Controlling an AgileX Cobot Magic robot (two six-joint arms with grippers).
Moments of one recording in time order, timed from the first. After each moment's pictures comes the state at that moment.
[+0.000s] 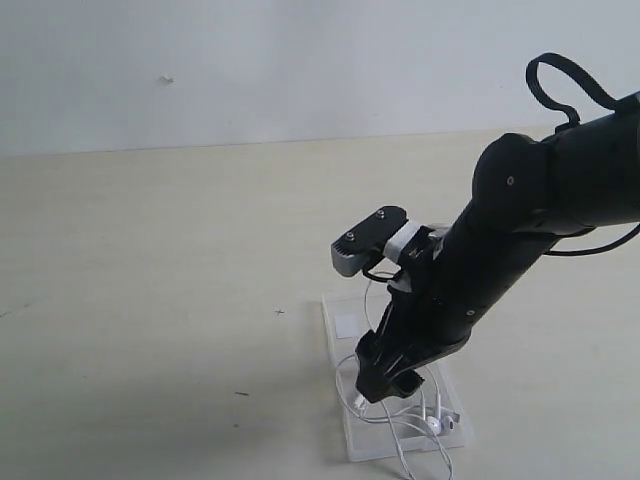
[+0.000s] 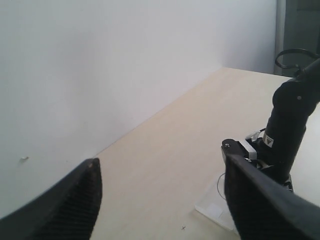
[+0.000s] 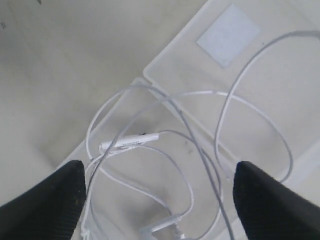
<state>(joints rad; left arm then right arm) -0.29 0.57 -0.85 -0.47 0.62 0.60 0.53 1.79 -0.94 0.41 0.62 -0.61</state>
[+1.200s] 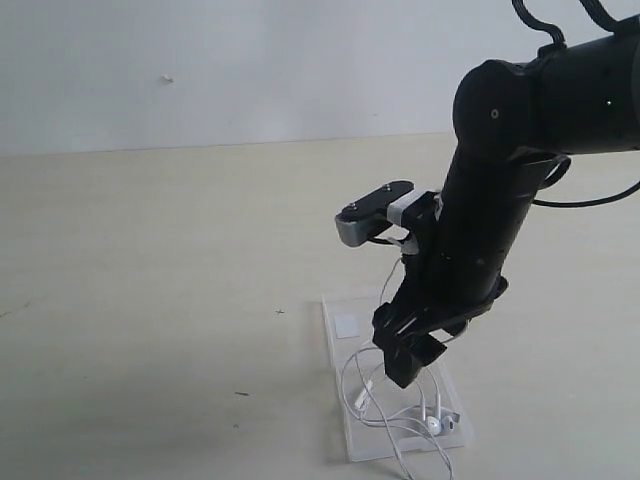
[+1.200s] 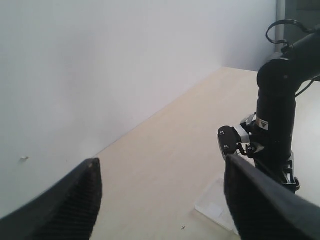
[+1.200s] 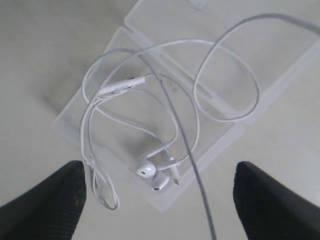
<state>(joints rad) -0.29 0.57 -0.85 -0.47 0.62 0.60 0.53 1.79 -1.14 0.18 0.99 -0.33</state>
